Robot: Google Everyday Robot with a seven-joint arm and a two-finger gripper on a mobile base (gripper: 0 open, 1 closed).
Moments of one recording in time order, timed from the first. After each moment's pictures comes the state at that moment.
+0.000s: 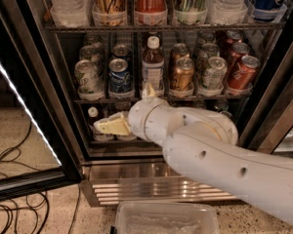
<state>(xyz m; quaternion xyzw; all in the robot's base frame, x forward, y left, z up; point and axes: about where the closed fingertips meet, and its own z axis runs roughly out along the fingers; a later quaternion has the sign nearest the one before) 0.540 0.050 0.844 -0.34 0.74 0.13 0.57</state>
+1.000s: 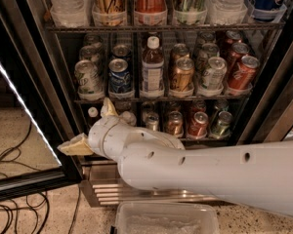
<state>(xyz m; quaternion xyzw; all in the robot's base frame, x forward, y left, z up) 0.516 0.157 0.800 -0.41 0.70 0.16 0.56</state>
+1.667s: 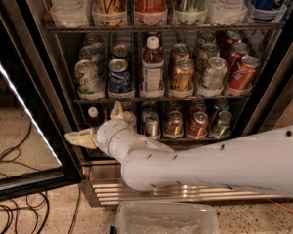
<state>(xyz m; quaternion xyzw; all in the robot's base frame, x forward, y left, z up) 0.556 0.149 0.769 -0.30 0.72 0.20 0.60</state>
